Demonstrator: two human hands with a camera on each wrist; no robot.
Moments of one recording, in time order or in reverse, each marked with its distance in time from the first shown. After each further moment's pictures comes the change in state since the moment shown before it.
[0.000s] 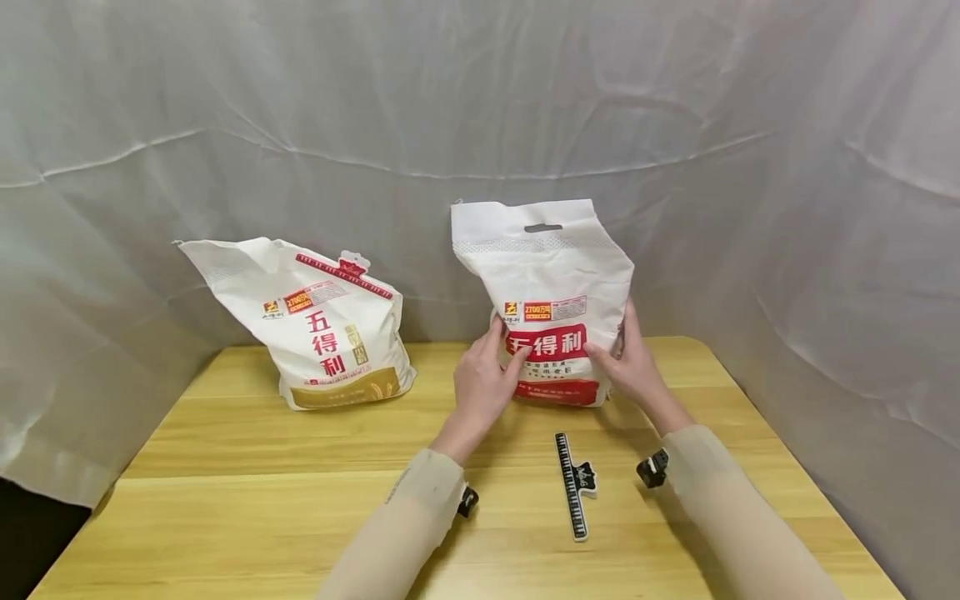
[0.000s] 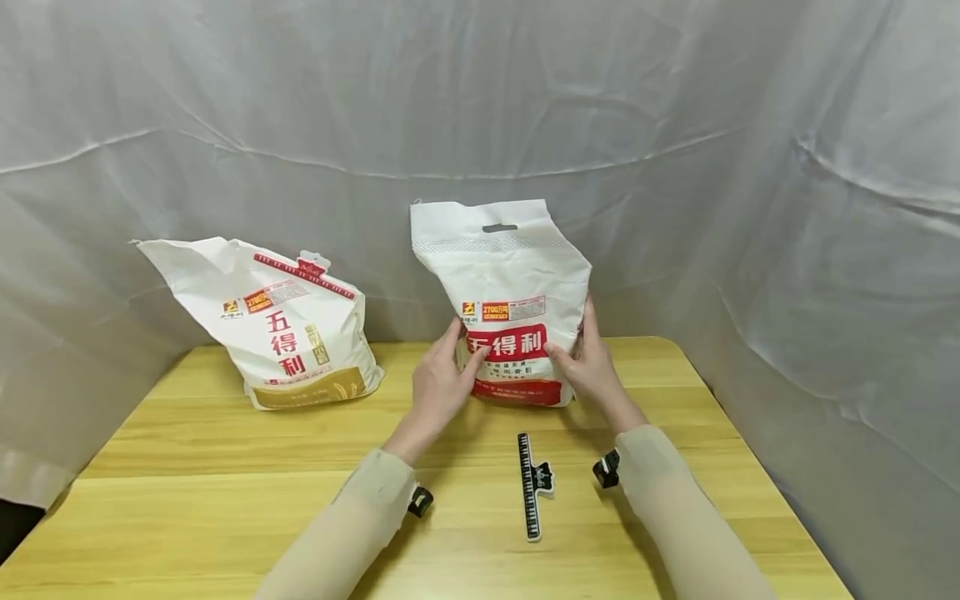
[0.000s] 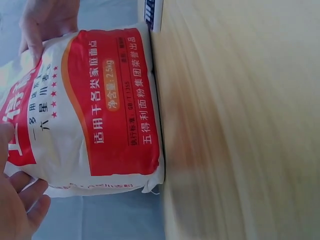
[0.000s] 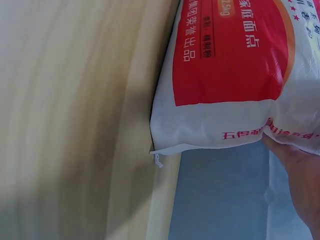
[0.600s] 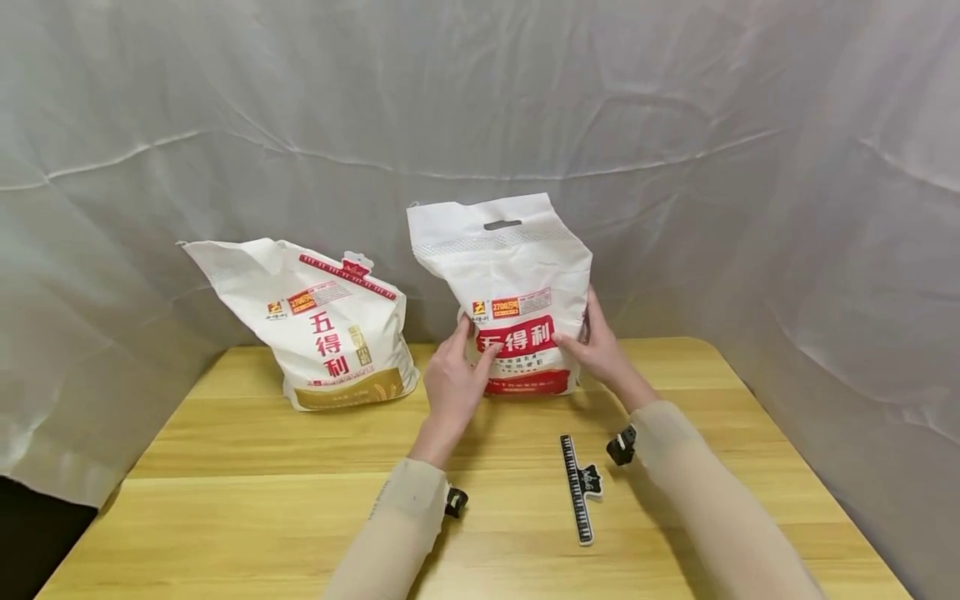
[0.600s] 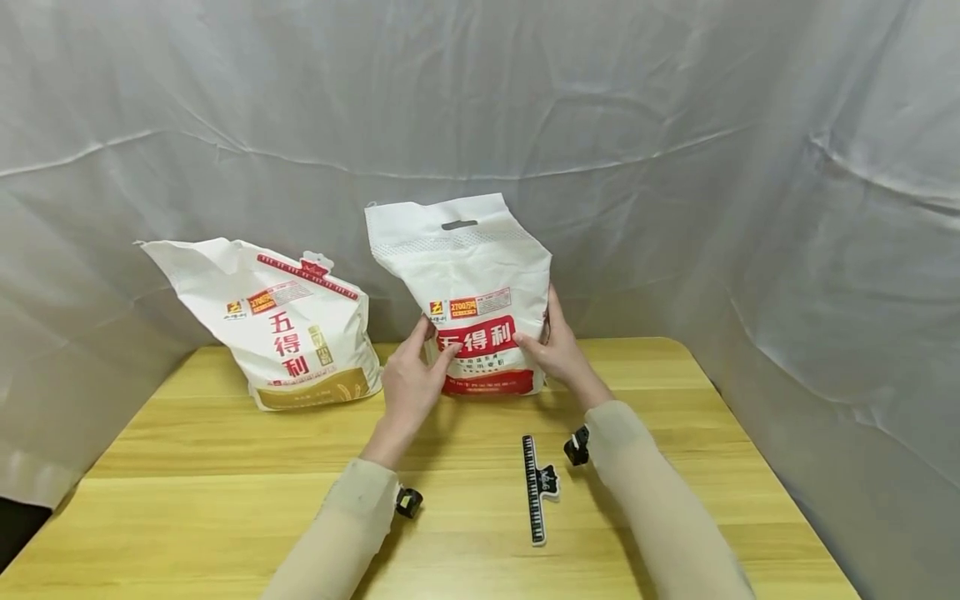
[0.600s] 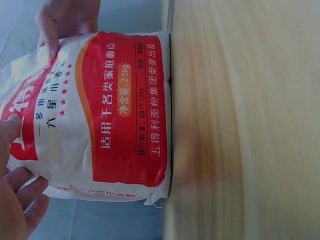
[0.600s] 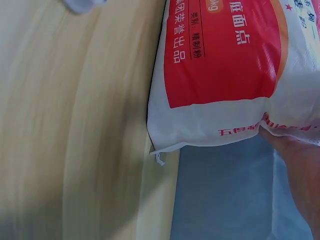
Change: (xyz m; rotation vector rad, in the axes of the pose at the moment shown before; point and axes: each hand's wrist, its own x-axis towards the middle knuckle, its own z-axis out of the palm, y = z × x) left_hand -0.001 -0.028 -0.024 0.038 0.199 -0.062; right_hand 0.036 -0.004 0.041 0.114 -0.124 0.040
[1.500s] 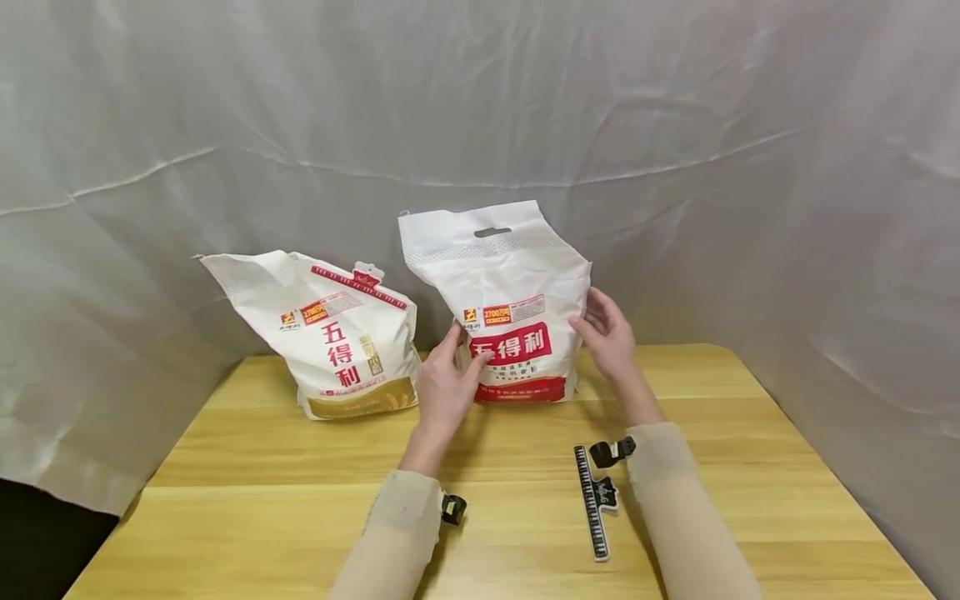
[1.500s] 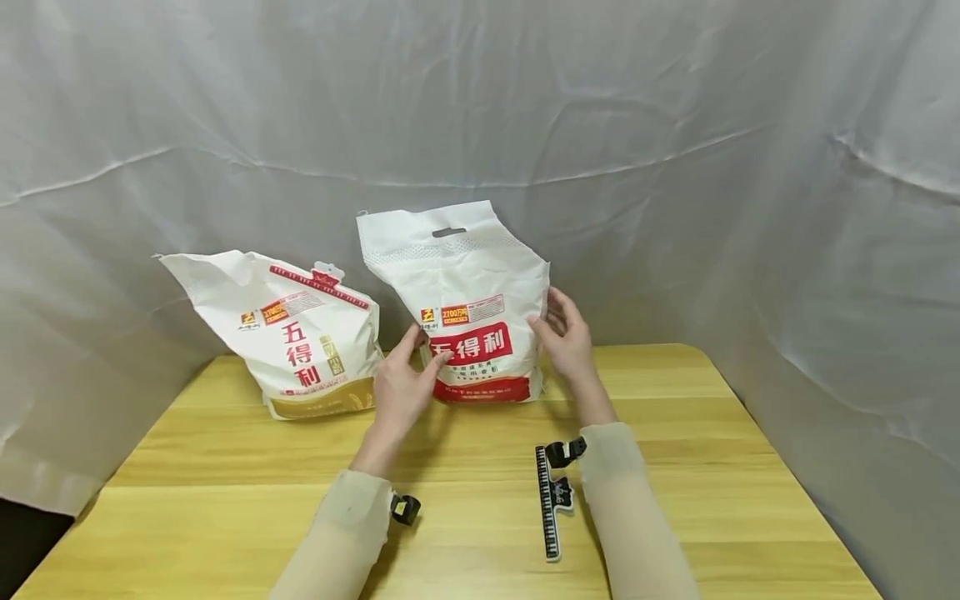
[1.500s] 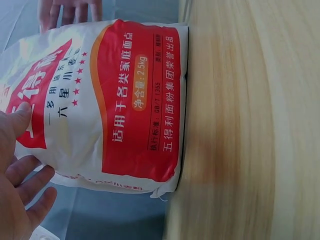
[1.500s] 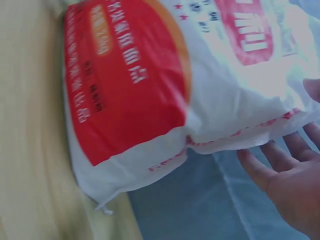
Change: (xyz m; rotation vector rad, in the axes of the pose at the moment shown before) left_hand 0.008 -0.016 -0.020 -0.085 -0.058 -0.063; right_hand 0.005 -0.025 0.014 0.210 0.244 0.050
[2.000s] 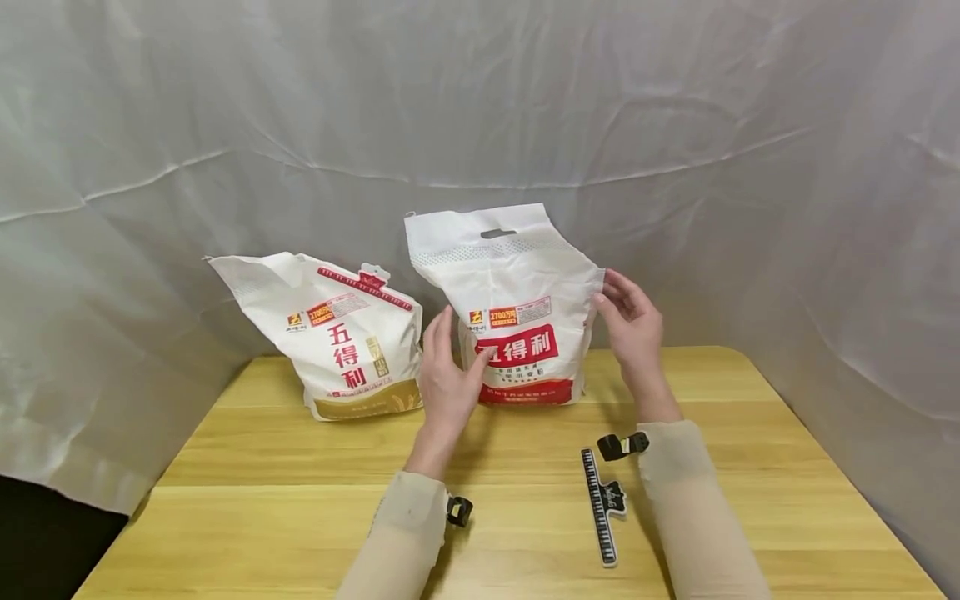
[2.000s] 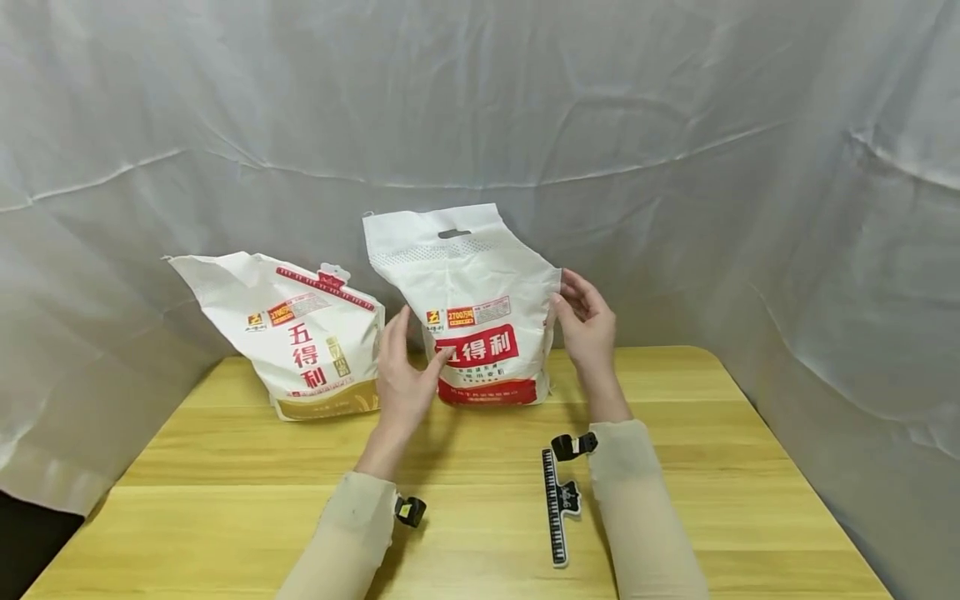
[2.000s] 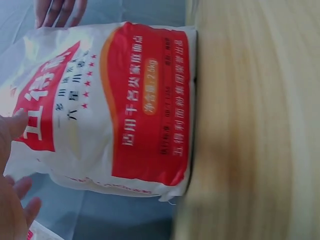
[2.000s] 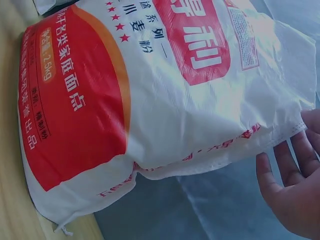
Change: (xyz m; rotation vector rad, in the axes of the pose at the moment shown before) left_hand 0.005 -0.001 0.002 -0.029 0.134 0.072; right_hand 0.006 -0.022 -0.002 0.085 0.211 -0.099
